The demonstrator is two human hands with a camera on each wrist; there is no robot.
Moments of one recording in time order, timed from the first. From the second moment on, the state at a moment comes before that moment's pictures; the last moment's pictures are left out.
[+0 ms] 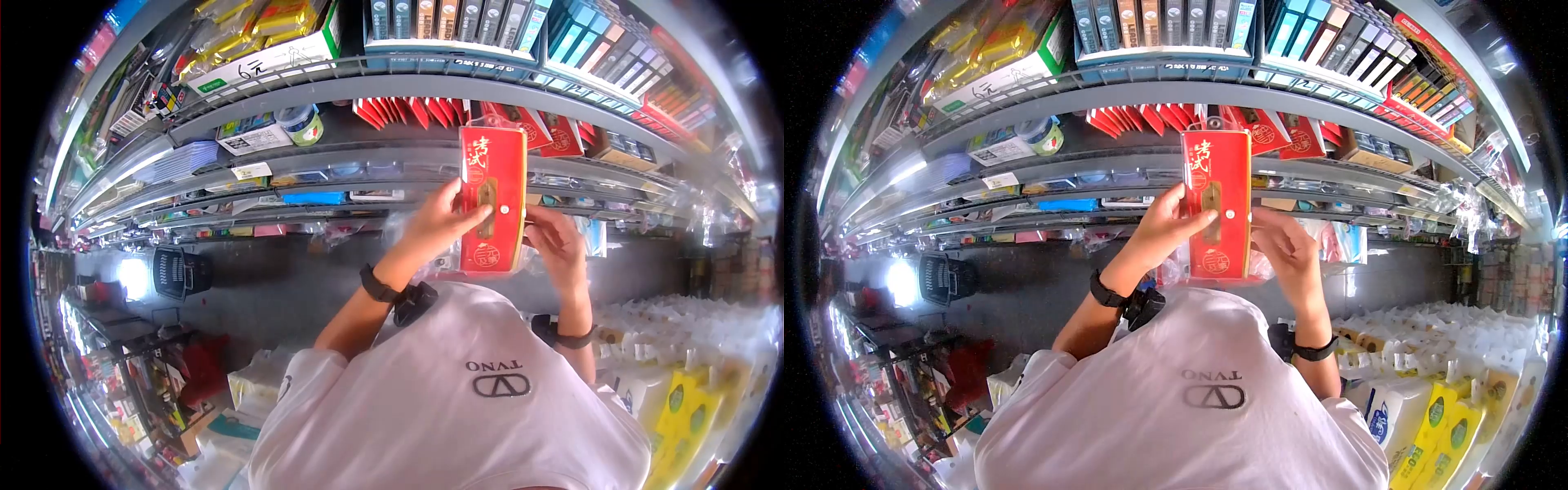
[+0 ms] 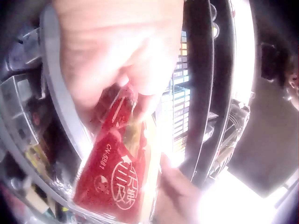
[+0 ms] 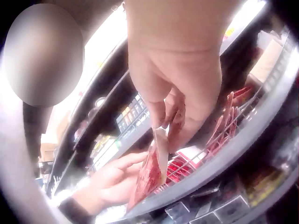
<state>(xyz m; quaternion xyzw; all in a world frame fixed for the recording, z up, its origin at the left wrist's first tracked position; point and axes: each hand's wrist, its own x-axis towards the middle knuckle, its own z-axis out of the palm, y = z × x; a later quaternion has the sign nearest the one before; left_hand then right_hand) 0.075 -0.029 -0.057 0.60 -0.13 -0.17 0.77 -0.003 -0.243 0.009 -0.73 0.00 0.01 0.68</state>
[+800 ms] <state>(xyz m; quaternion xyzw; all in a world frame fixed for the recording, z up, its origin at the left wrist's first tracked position) 0.040 -0.032 0.016 0.73 -0.27 -0.06 0.62 0.001 -0.237 0.002 -0.68 -0.04 -0.04 0.73</state>
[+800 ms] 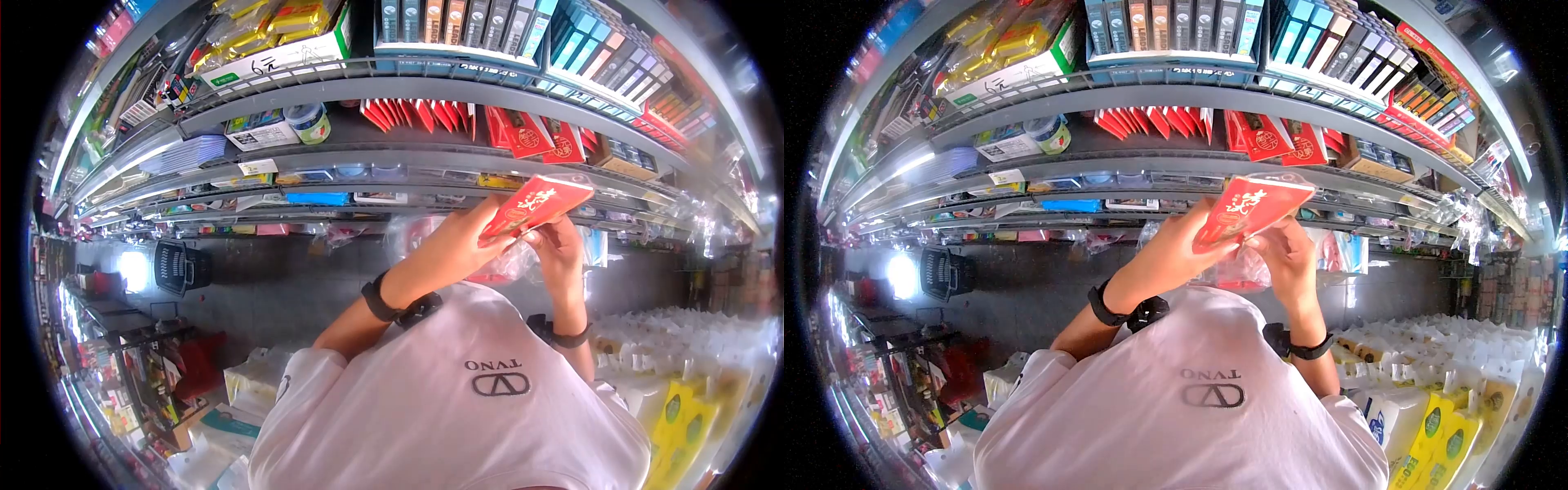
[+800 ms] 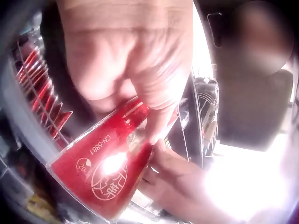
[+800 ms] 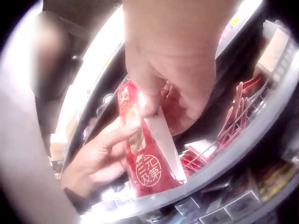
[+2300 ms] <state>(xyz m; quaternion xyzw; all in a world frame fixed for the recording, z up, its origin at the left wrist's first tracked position) 0.082 -0.090 -0.054 0.62 -0.04 -0.14 0.77 -0.017 -0.296 -0.020 -0.76 0.01 0.01 0.65</state>
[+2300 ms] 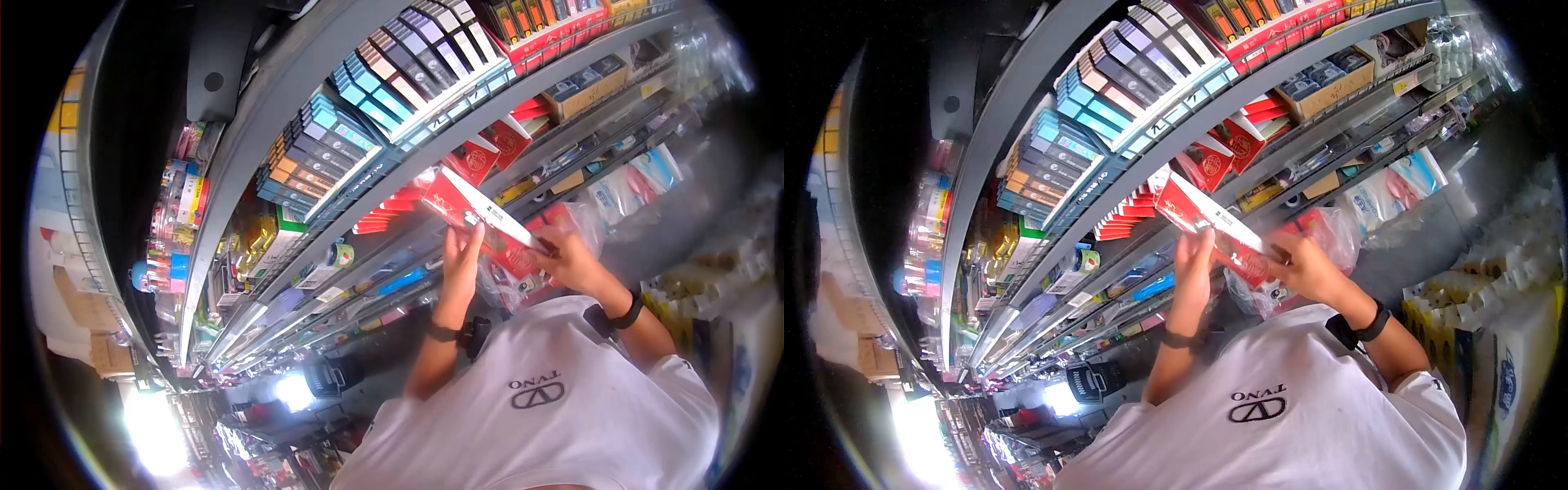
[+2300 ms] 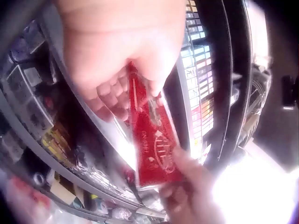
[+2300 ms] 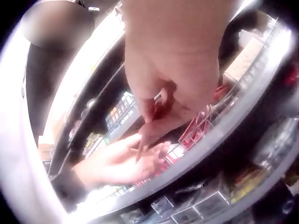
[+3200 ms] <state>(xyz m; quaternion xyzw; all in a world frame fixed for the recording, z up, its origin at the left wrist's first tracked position) 0.178 -0.035 -0.026 0.86 -0.29 0.27 0.31 0.188 -0.195 -0.053 -0.90 -0.14 -0.19 0.38</state>
